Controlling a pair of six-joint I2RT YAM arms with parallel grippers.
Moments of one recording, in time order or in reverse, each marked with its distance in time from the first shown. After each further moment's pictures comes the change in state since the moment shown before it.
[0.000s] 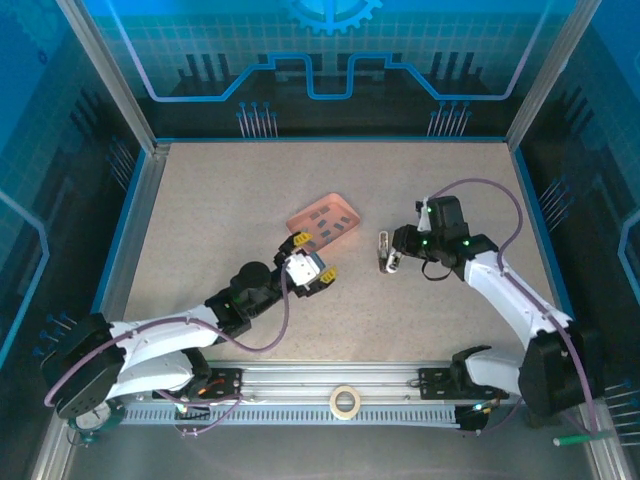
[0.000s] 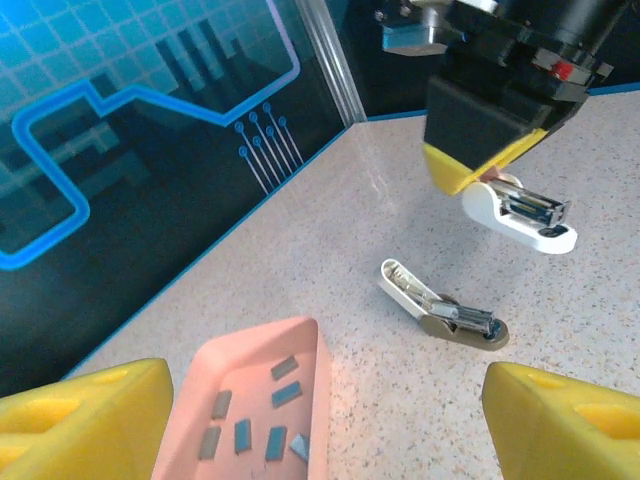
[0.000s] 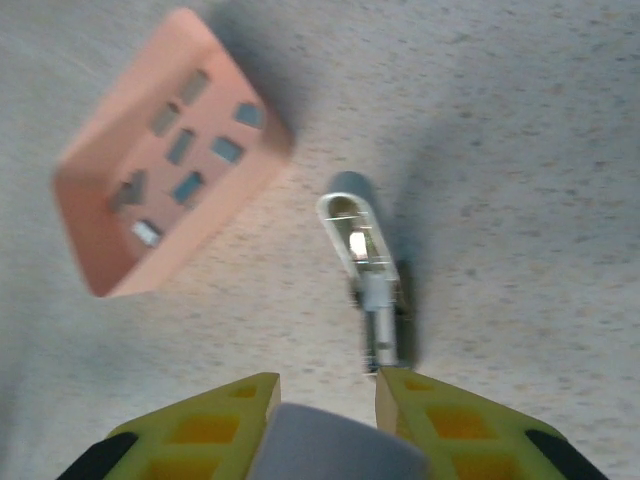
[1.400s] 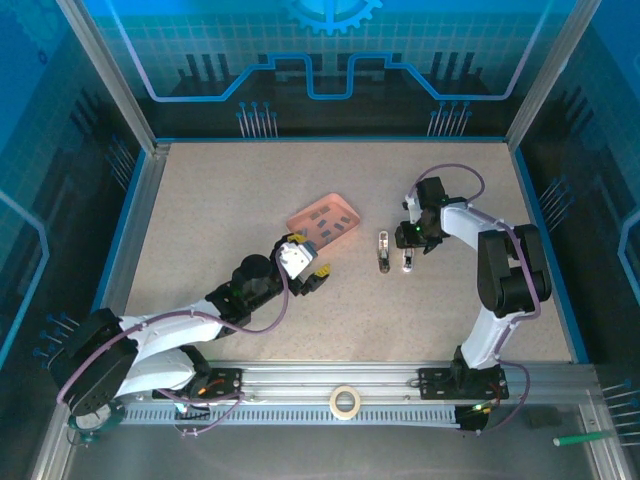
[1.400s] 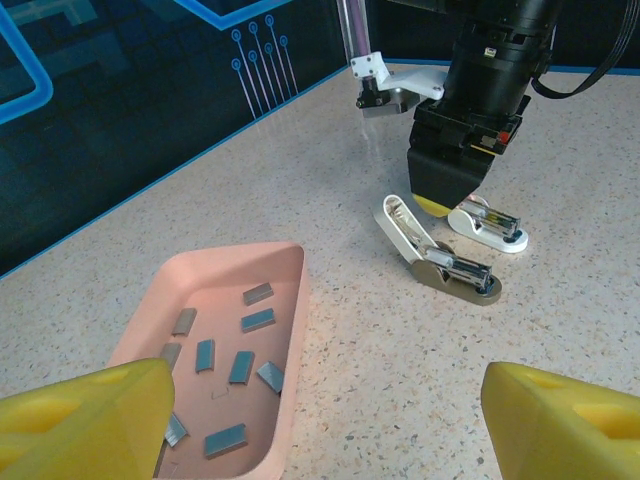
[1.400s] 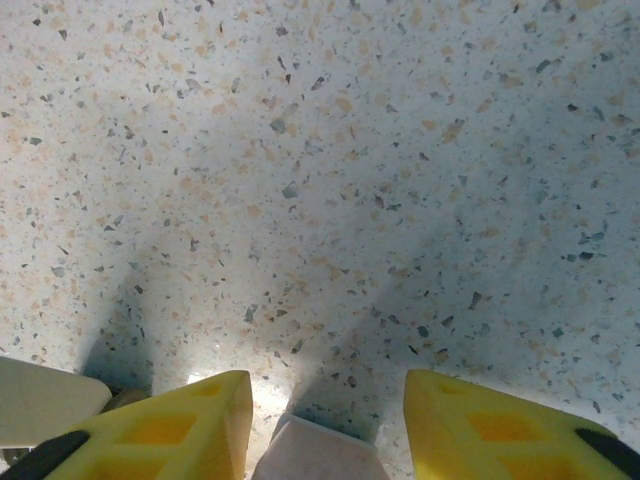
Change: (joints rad) left arm 0.090 0.066 -0.005 -0.036 0.065 -0.163; right arm -0.096 0.557 0.284 -0.103 0.092 -0.402
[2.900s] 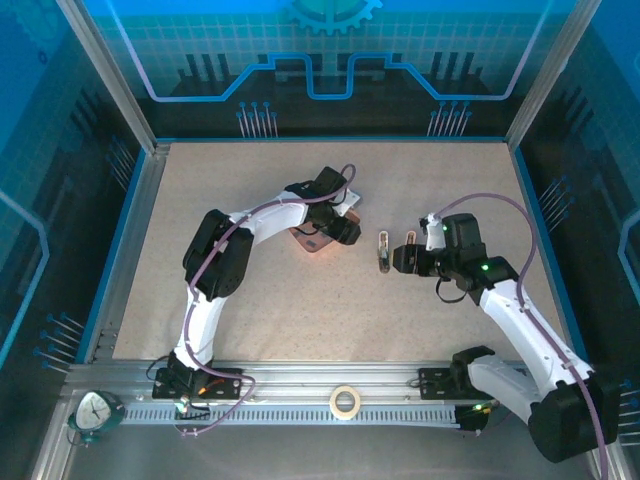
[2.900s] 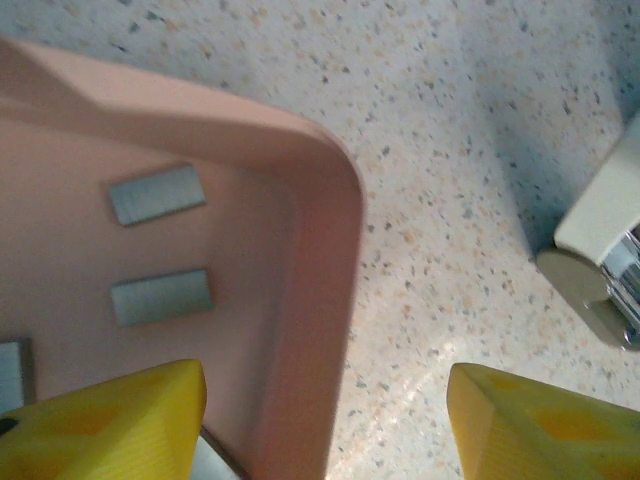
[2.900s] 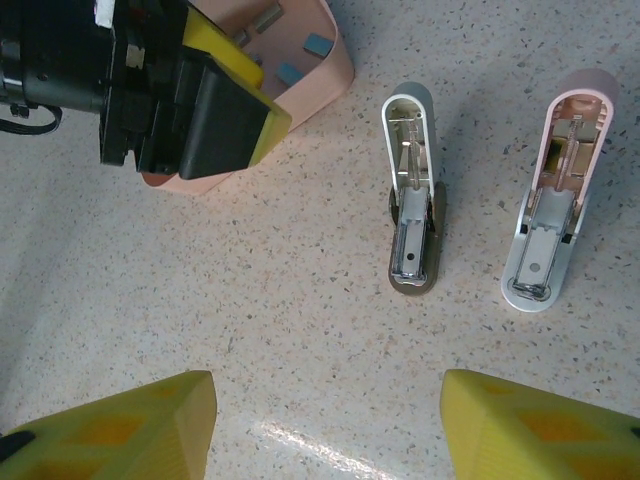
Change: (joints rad) left arm 0.185 0.971 1.267 -1.175 0.307 -0.214; right arm 0.100 -0.826 -0.385 -0.016 -0.196 0.282
